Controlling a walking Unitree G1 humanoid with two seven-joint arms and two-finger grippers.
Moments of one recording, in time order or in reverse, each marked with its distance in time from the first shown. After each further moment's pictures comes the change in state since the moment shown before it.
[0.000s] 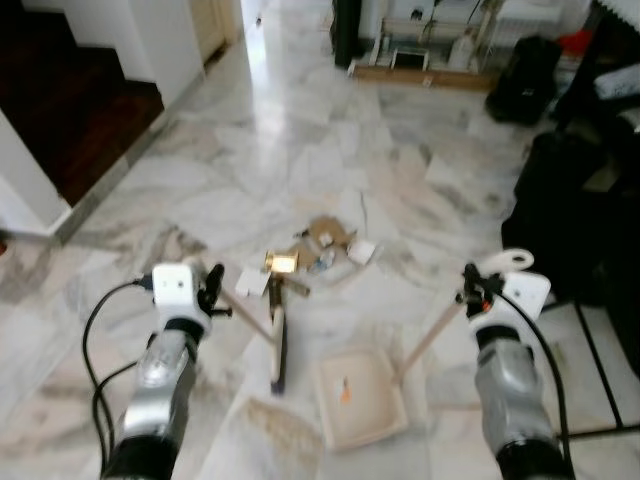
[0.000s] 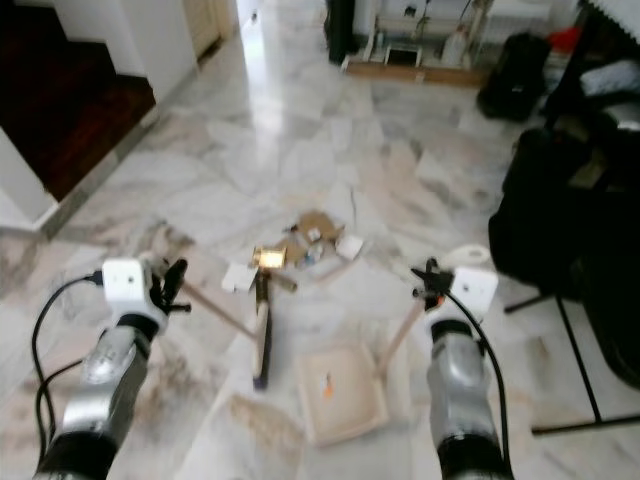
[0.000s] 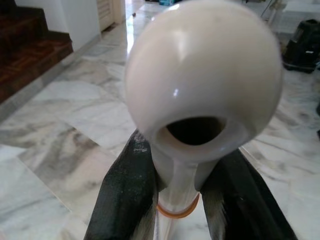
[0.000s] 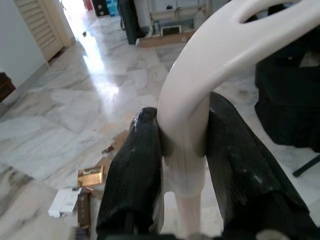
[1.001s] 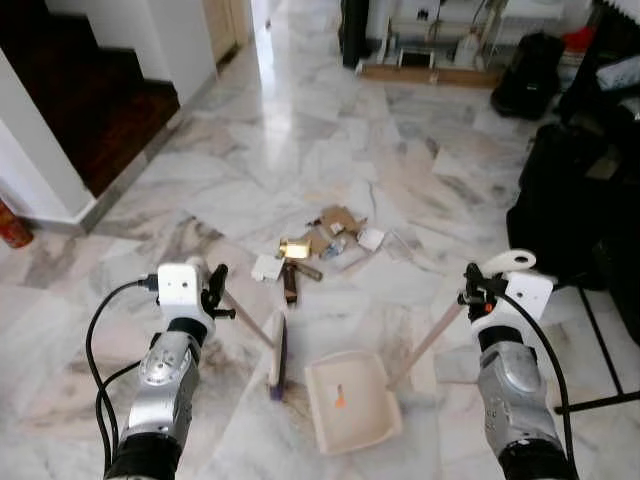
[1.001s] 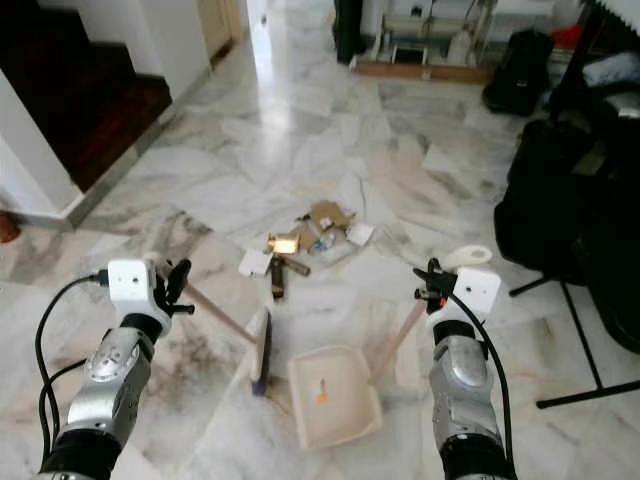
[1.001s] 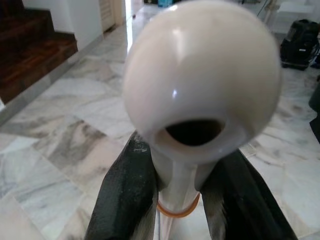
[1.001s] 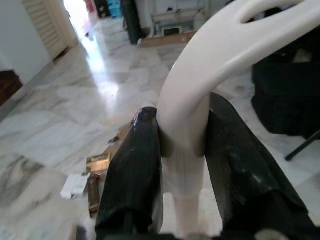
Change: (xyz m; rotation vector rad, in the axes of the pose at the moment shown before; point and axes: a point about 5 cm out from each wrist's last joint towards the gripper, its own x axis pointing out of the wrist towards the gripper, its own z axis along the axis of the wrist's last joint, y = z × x) left arm 0.000 -0.003 -0.004 -0.001 0.016 -0.009; right arm 0.000 -0.002 0.000 0.003 -0.001 0.000
